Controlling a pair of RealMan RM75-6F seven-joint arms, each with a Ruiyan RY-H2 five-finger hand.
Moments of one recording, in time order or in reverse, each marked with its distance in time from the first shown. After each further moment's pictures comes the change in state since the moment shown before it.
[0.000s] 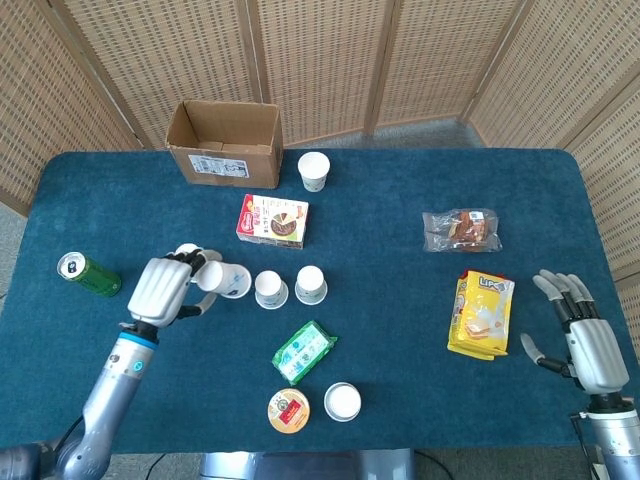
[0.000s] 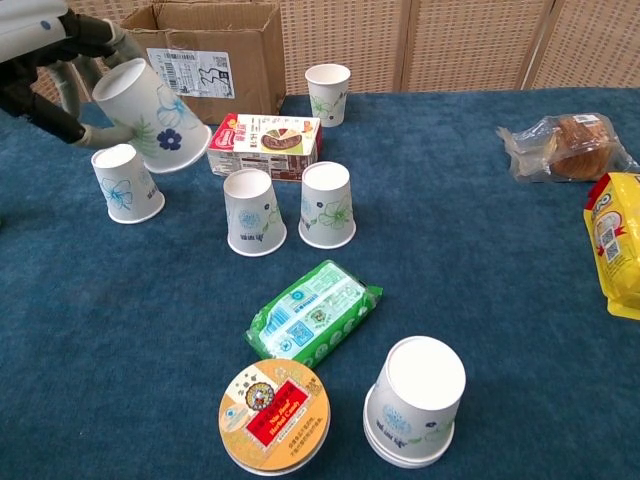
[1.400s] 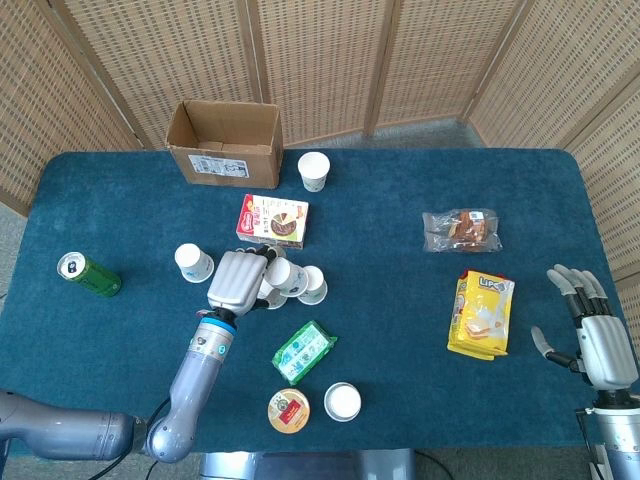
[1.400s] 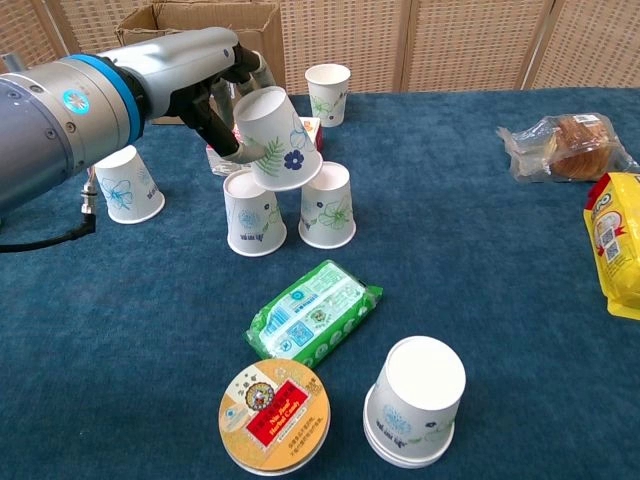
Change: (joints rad) left arm -0.305 -0.283 -0.096 0.043 -0.421 0.080 0.373; right arm -0.007 -0.008 0.027 0.017 0.035 -0.010 0.016
